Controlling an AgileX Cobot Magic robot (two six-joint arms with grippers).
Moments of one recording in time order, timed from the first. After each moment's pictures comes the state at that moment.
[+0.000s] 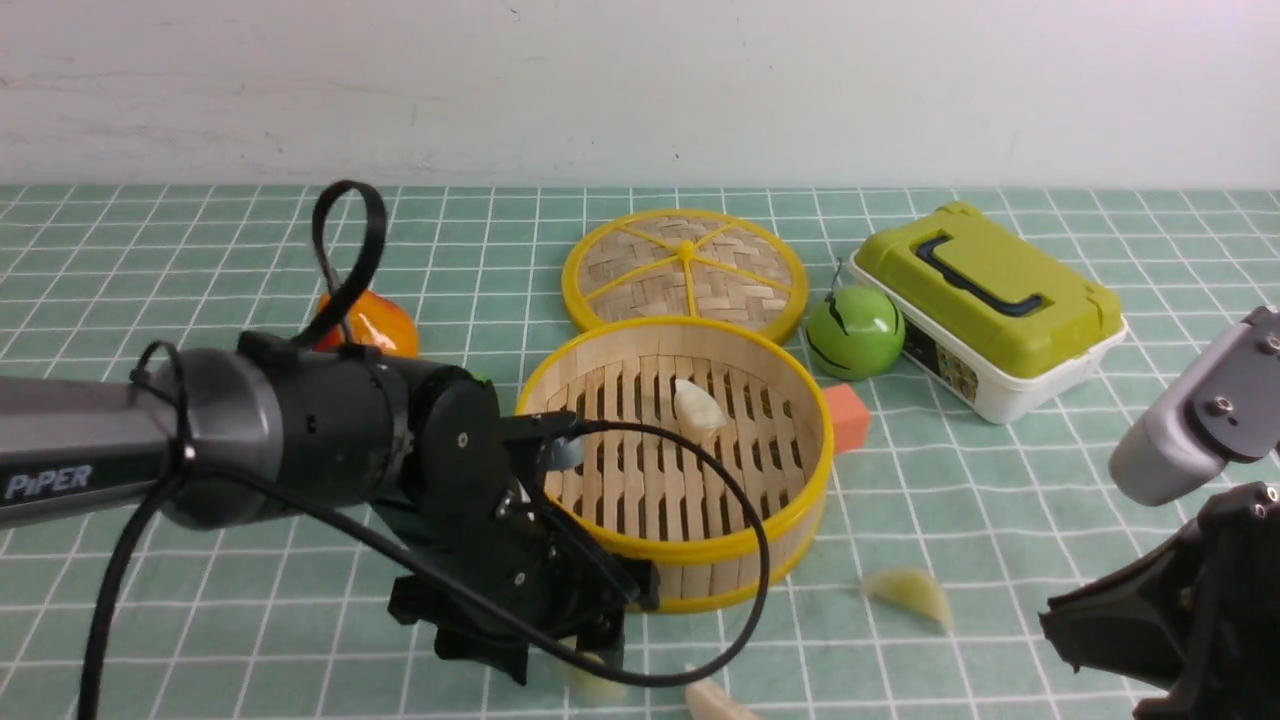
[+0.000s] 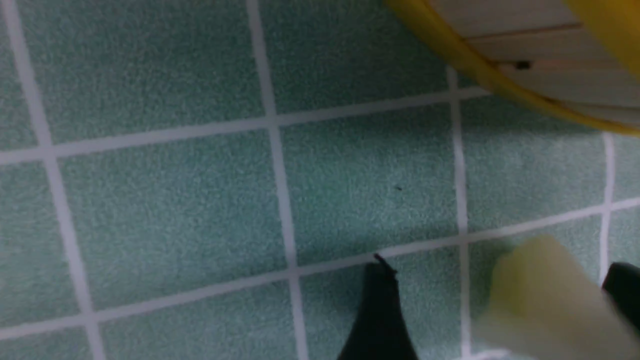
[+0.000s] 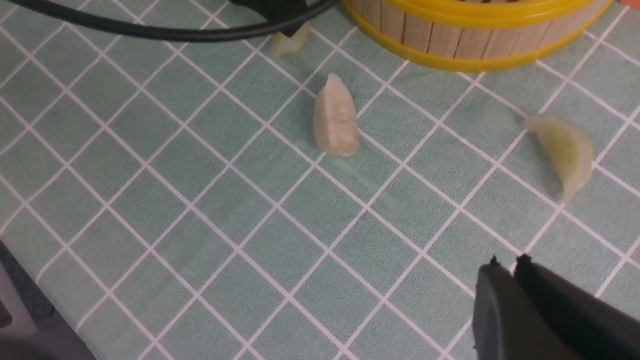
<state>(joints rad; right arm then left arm) 0.34 0.98 -0.78 0.46 0.83 -0.52 -0.56 1.81 -1.07 -0.23 0.59 -0.34</state>
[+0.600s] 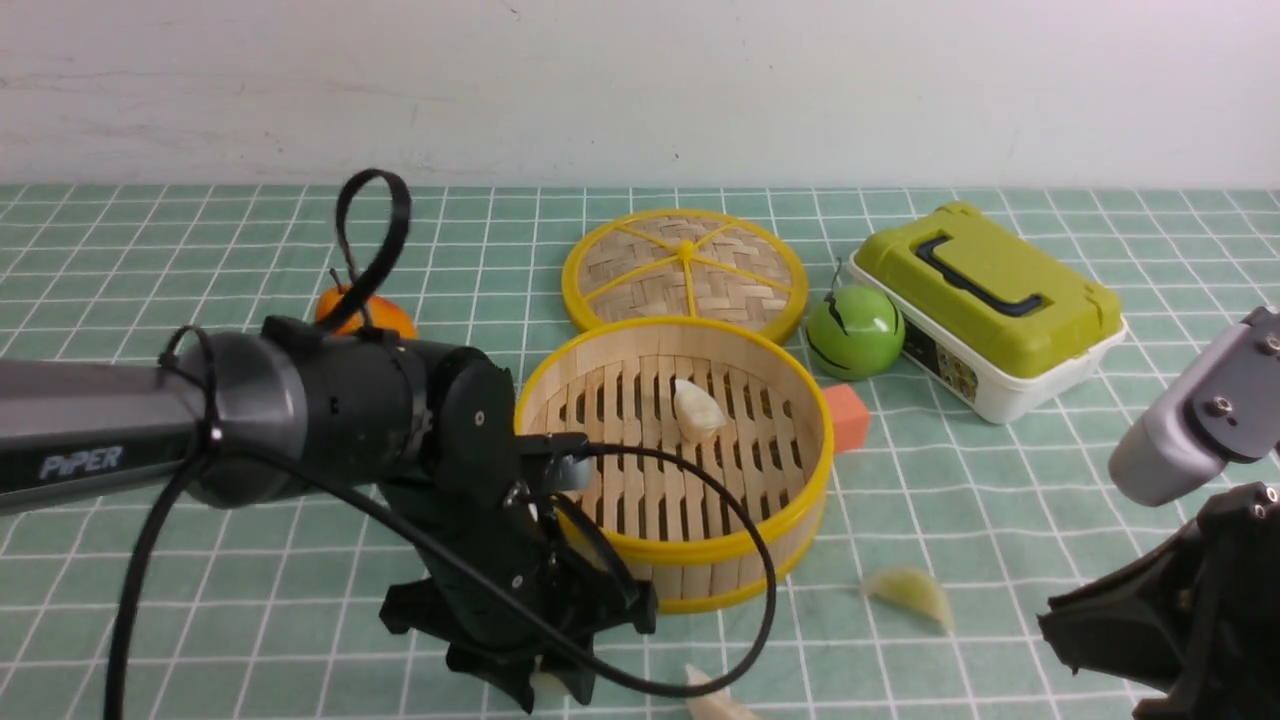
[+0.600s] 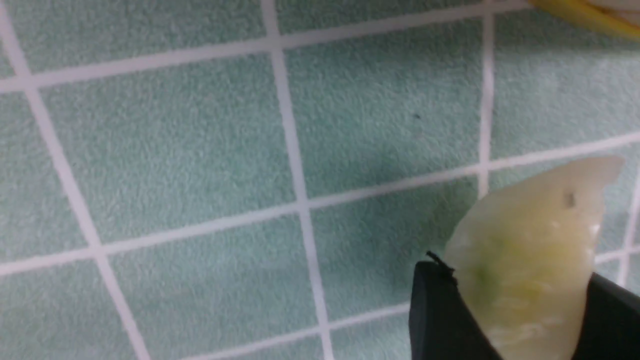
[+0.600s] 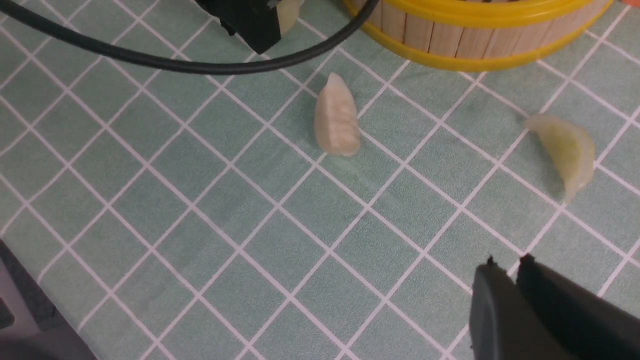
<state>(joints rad) 0.34 0.98 -0.78 0.47 0.83 -0.52 -0.56 1.79 -1.12 -0.24 0.76 -0.29</state>
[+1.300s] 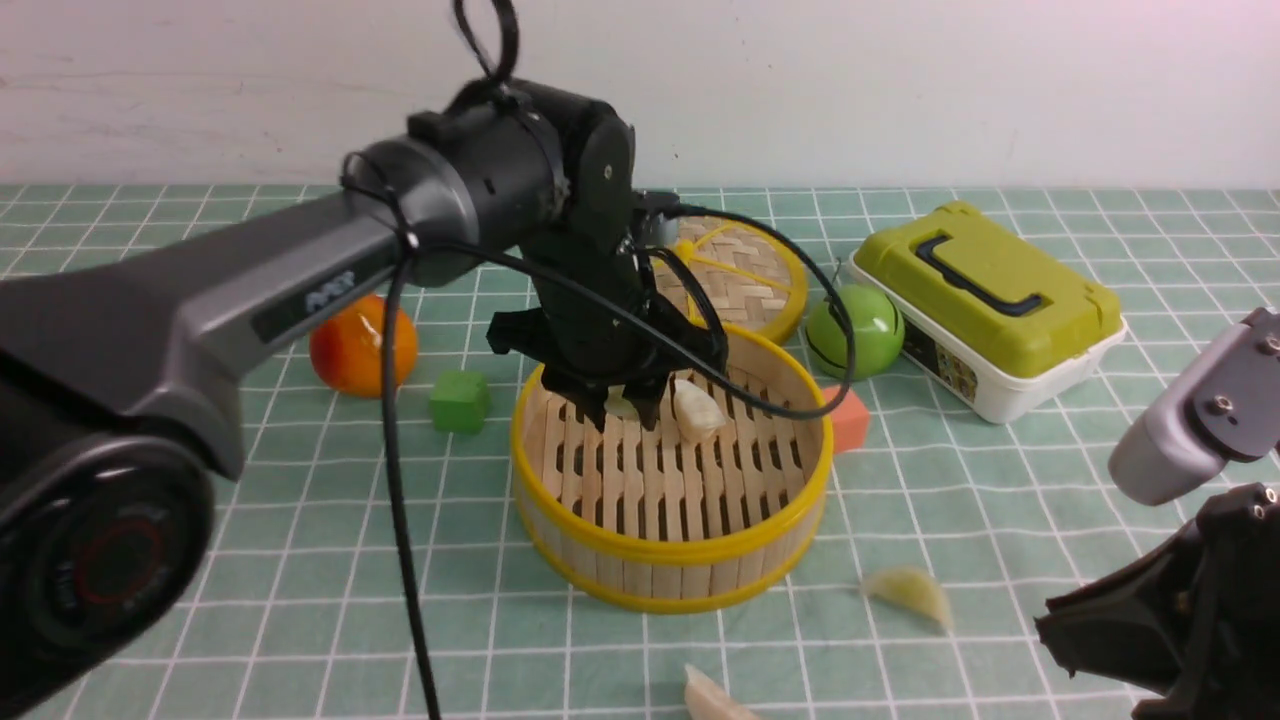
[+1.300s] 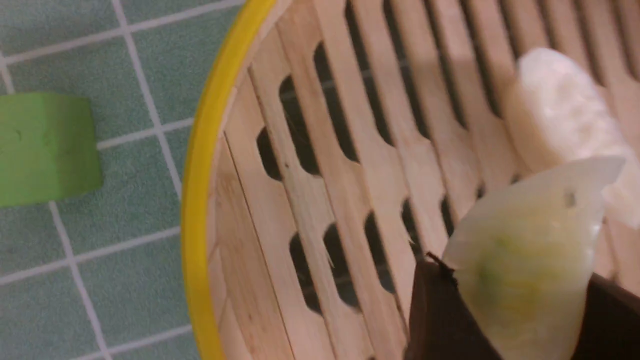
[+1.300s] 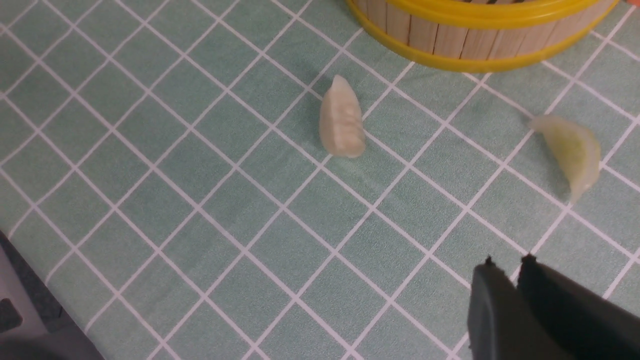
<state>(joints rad) 0.34 0.98 -0.78 0.48 0.83 -0.52 -0.53 2.19 -1.95 0.00 1.05 -0.32</state>
